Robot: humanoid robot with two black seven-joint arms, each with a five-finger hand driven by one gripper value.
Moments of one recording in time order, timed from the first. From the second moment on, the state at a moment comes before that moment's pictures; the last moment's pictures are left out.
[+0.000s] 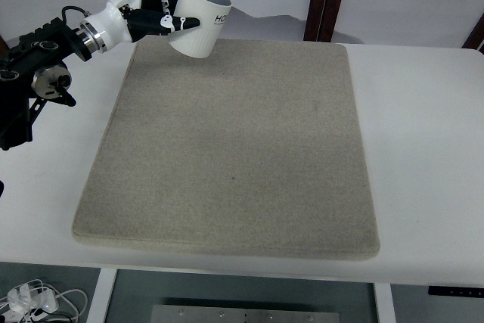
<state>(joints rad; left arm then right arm) -1.06 0.32 -0.44 -0.44 0.48 -0.61 -0.56 0.02 0.00 -0.01 0.19 -0.03 -0.01 -0.03</state>
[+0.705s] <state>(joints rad) -0.90 0.30 -0.54 -0.39 0.47 -0.61 -0.61 0.02 0.00 -0.01 0.19 -0.03 -0.01 -0.03</state>
